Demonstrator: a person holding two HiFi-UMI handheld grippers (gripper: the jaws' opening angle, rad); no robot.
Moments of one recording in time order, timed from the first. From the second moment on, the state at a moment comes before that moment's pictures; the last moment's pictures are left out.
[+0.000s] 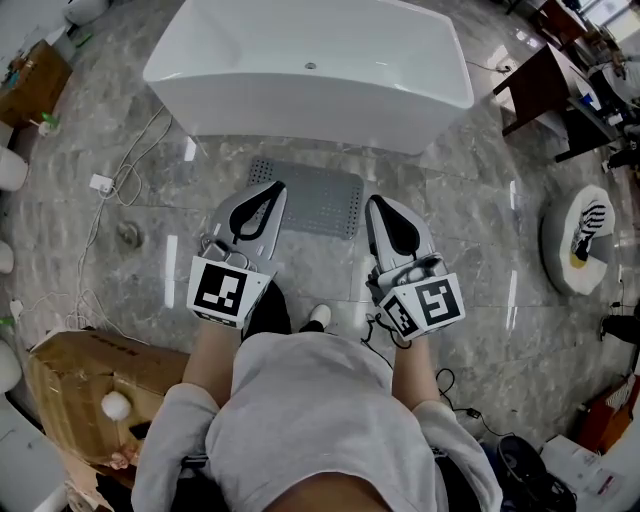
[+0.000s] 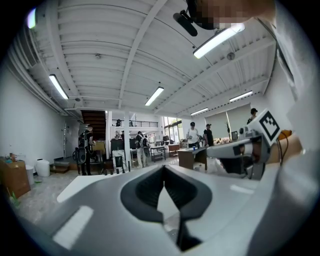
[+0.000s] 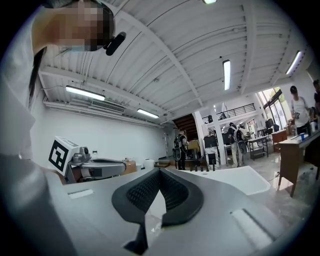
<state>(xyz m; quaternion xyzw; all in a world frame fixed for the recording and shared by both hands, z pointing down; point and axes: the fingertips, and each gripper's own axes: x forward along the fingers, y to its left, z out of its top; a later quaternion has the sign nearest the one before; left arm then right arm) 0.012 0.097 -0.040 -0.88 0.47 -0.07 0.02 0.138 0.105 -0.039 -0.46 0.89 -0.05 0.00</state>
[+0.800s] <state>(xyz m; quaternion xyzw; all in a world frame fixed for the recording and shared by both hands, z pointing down) -0.074 -0.021 -0.029 -0.91 0.41 -0.08 0.02 0.050 0.005 -0.031 -0.52 0.85 -0.07 -0.01</state>
